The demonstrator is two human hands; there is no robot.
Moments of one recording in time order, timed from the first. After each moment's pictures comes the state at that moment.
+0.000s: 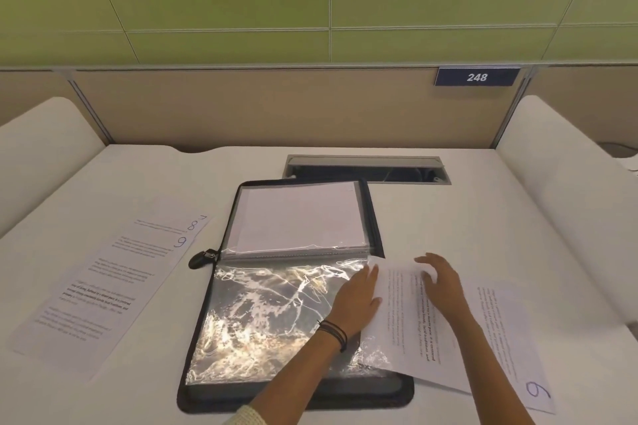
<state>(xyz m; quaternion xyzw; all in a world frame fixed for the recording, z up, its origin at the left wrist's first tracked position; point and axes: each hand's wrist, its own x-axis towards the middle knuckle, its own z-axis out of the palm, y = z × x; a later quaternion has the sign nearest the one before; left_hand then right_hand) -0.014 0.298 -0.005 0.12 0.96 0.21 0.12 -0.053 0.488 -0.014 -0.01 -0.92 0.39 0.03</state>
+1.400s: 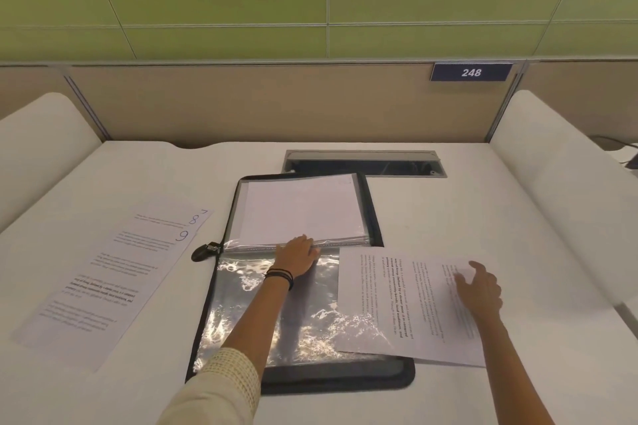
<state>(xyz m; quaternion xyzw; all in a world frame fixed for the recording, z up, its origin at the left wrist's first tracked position) -0.063 0.183 0.003 0.01 0.97 0.18 0.14 -0.028 0.526 -0.006 -0.26 -0.90 0.34 -0.02</state>
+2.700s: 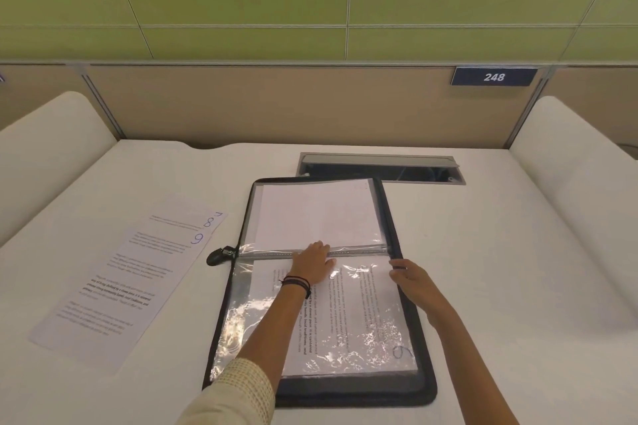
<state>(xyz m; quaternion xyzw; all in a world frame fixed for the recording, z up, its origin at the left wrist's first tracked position) -0.073 0.176 -0.008 0.04 0.98 0.16 0.15 -0.031 0.403 0.034 -0.06 -0.84 0.51 -0.19</state>
